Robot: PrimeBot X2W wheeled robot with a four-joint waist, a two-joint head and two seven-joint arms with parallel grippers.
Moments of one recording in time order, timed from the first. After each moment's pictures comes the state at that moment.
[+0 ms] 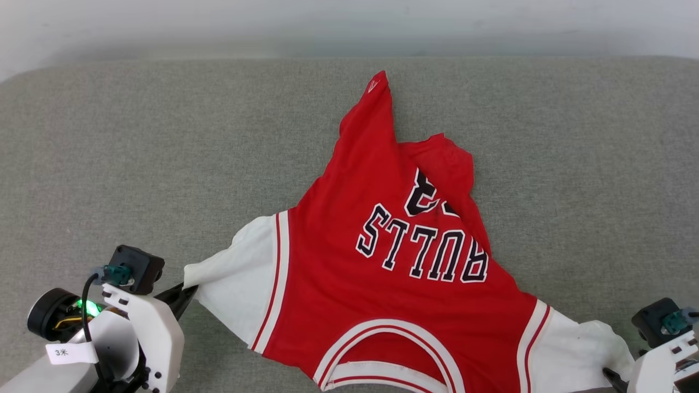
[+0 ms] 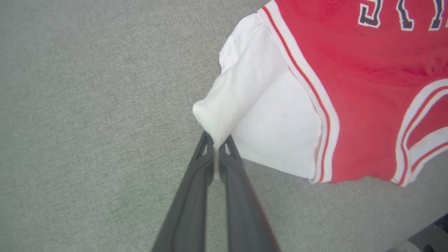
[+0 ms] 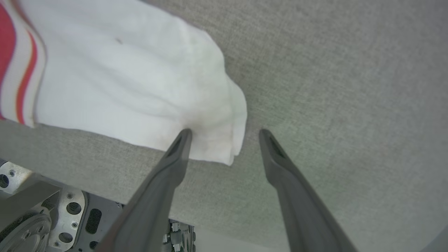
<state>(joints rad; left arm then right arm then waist) -0.32 0.90 -0.73 -0.05 -0.84 0.14 0.26 0.08 -0.61 0.16 -0.06 0.38 0.13 0.72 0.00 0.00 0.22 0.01</state>
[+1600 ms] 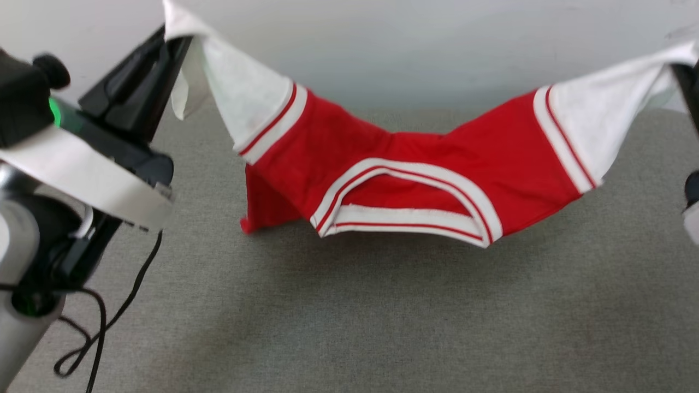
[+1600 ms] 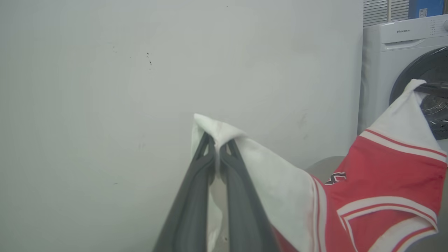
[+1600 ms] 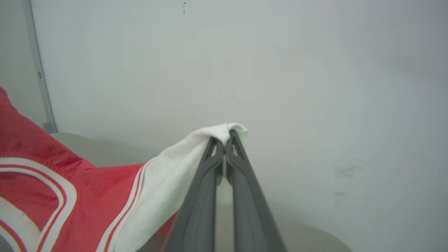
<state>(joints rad) -0.67 0.84 -0.51 -0.32 -0.85 0.13 0.05 -0.37 -0.44 -0.04 -0.37 0.45 0.13 0.45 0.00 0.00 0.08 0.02</state>
